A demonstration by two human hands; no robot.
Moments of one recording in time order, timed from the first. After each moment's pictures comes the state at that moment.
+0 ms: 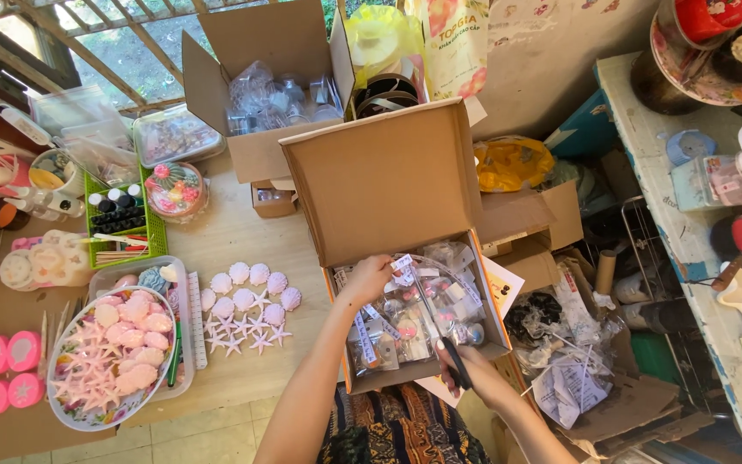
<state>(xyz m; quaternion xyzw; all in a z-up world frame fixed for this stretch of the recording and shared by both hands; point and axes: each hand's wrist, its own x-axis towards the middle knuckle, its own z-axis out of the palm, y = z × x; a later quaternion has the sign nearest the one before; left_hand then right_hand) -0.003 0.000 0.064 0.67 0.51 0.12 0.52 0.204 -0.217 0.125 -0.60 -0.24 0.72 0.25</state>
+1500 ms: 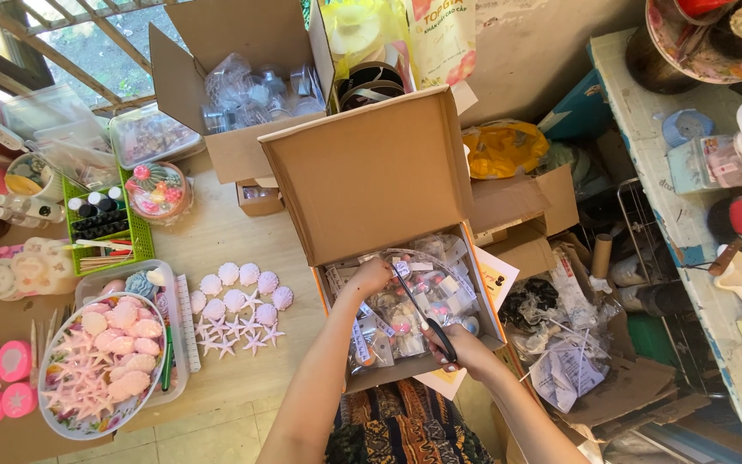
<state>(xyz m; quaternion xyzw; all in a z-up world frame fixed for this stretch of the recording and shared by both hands) 0.021 0.015 -0.094 0.73 0.46 -0.01 0.50 0.212 -0.184 0.087 -0.60 -0.19 0.75 0.22</state>
